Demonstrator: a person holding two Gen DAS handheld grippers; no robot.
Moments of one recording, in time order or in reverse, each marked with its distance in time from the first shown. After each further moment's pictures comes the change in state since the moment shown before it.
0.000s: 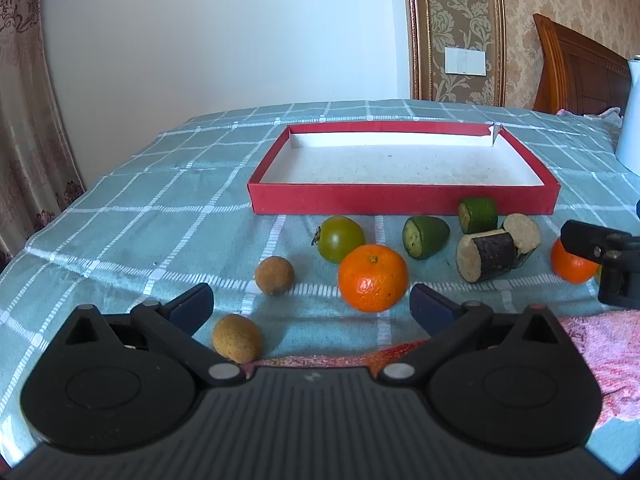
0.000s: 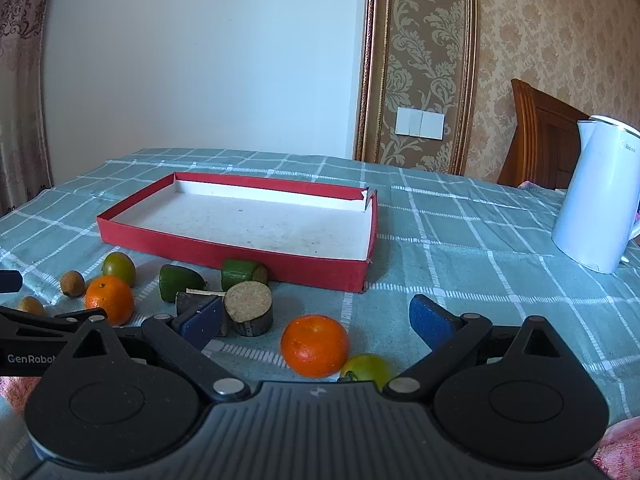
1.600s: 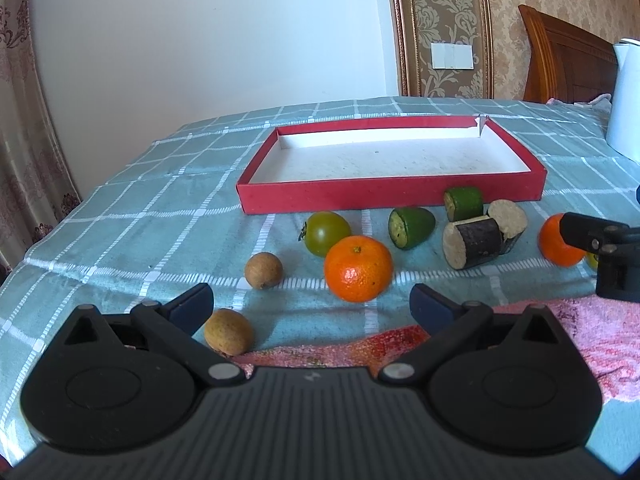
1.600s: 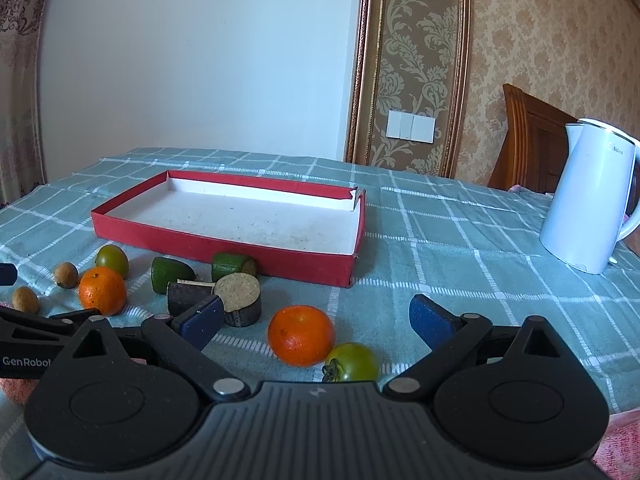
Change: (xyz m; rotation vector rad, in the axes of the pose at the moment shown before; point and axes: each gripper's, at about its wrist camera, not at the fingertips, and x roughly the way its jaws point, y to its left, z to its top) left arm -0.002 -0.013 -0.005 0.050 -0.009 -0.003; right arm -0.007 -0.001 -0.009 -0.014 -0.010 -0.030
